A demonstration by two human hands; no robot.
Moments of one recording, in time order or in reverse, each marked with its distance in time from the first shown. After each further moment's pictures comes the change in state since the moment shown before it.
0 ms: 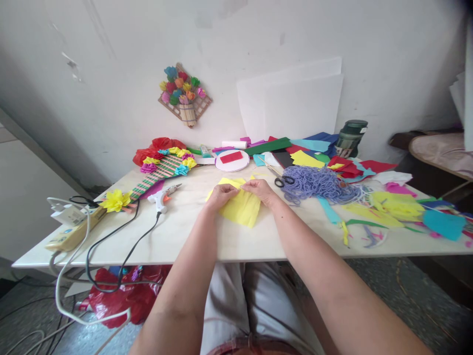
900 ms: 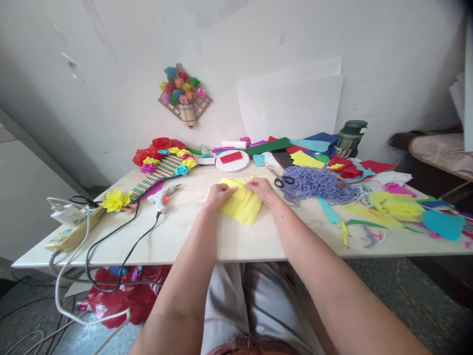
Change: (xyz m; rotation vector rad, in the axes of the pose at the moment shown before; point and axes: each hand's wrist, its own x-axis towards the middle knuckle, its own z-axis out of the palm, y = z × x) left_hand 0.000 0.004 -0.001 -0.002 0.118 -0.107; right_hand 0.006 0.006 -0.004 -0.025 0.110 -0.048
